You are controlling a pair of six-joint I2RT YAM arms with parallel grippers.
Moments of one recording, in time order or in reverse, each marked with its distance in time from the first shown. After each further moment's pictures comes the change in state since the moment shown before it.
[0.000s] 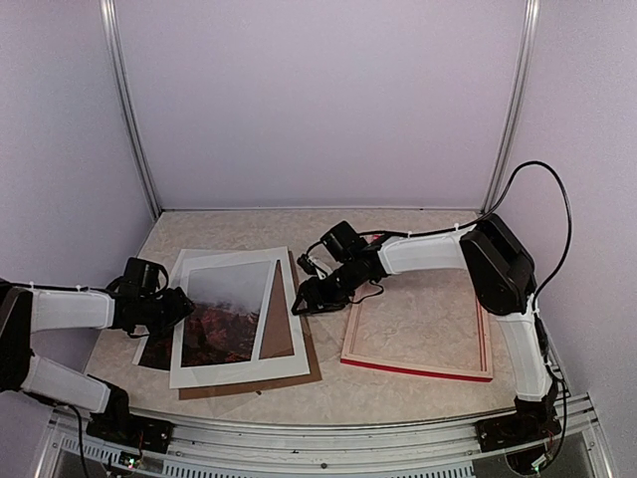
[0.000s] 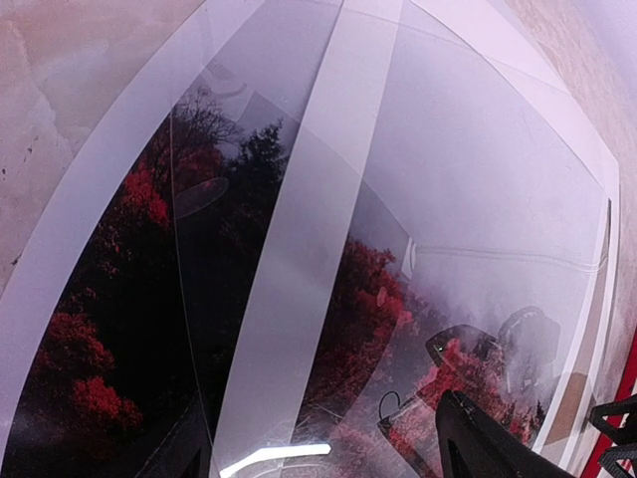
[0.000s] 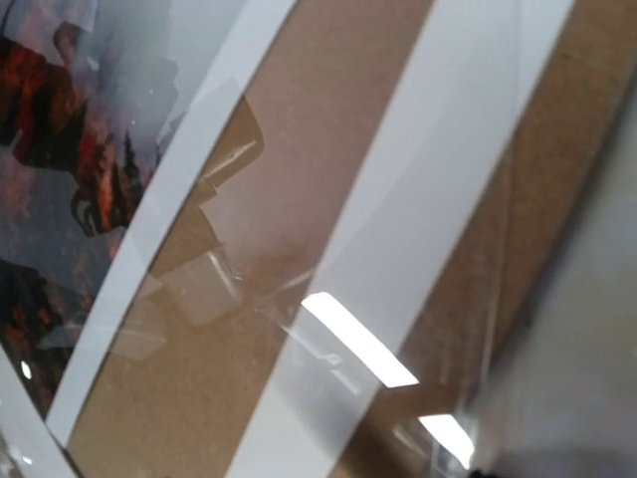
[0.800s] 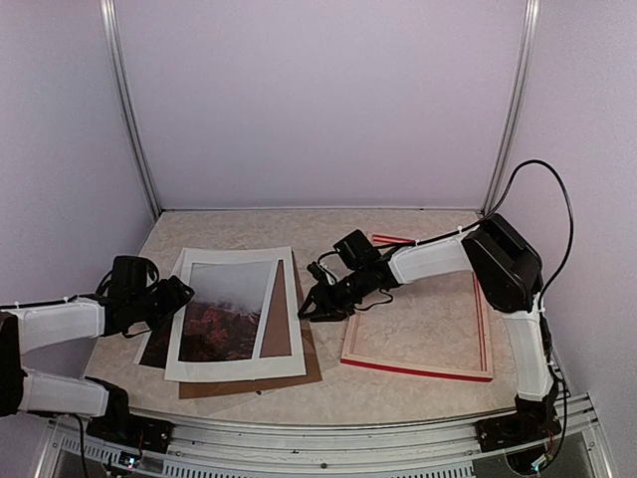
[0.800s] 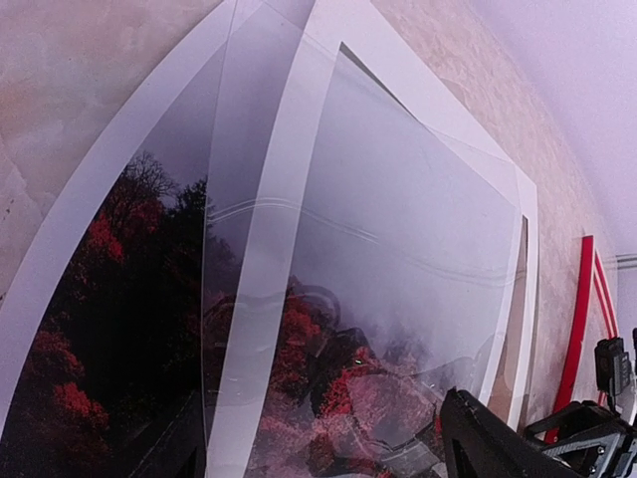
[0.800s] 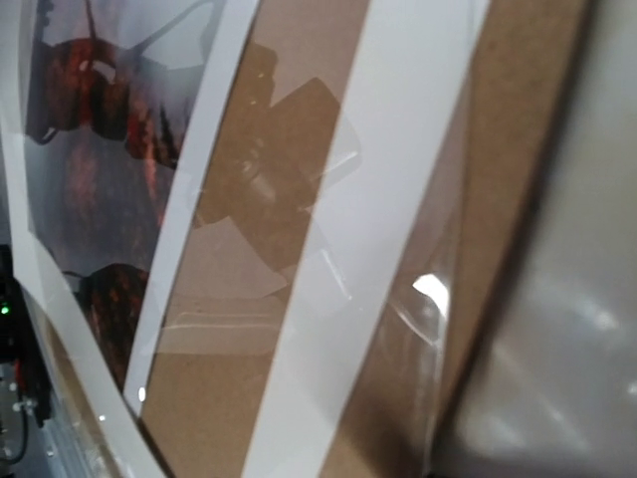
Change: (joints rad) left arm 0.020 -0.132 -0.038 0.078 0.059 0.000; right arm -0.032 -0.045 -0.181 0.216 -0.153 0.188
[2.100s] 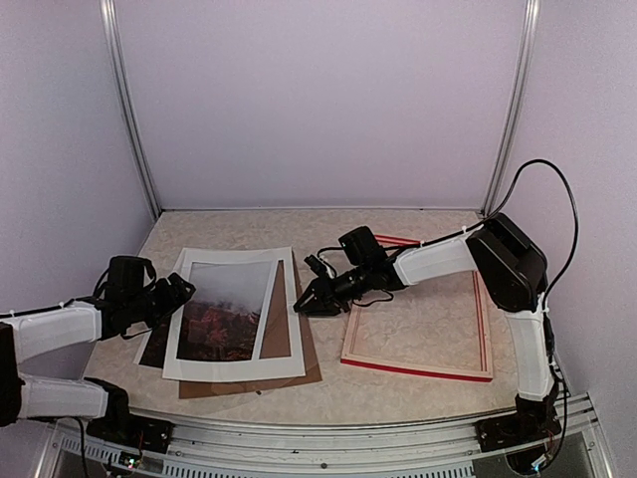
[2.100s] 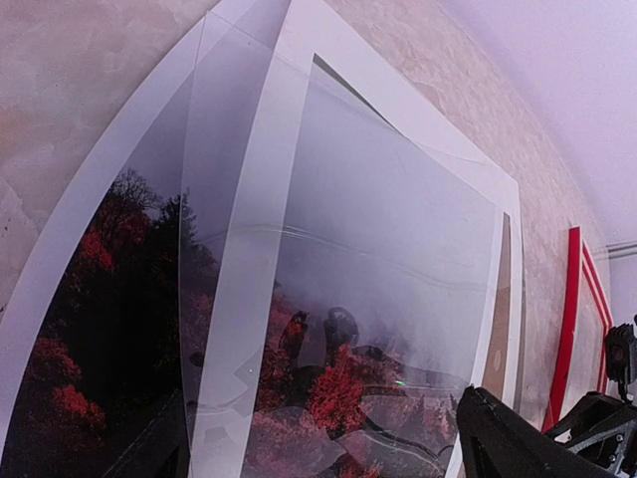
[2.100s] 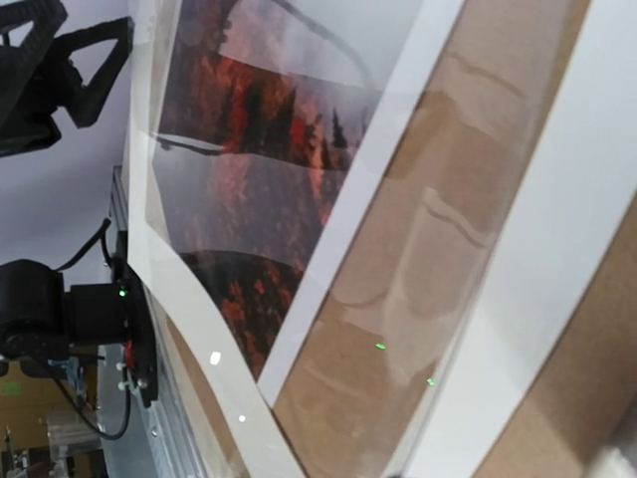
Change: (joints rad) left arm 0.000 -0.055 -0.013 0.007 0.008 0.048; right arm -0.011 -0.030 -0.062 0.198 -0.160 0.123
